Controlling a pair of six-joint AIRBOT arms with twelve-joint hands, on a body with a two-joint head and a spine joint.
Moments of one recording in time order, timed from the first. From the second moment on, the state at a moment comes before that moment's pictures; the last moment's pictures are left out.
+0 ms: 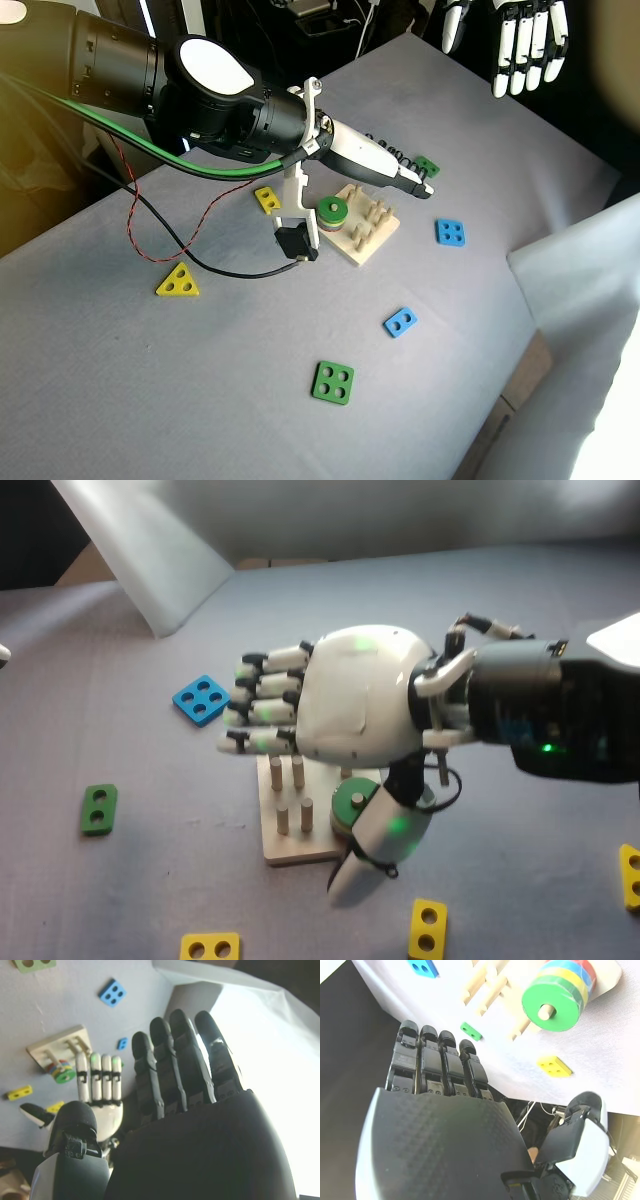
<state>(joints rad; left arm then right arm) 0.50 -0.28 0.76 1.13 -0.17 0.02 -0.43 -1.27 1.03 -1.52 0.00 -0.13</state>
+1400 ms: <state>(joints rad) 0.50 -0.28 0.75 1.14 -0.20 -0.01 -0.19 -0.52 0.75 -1.89 0.41 0.64</state>
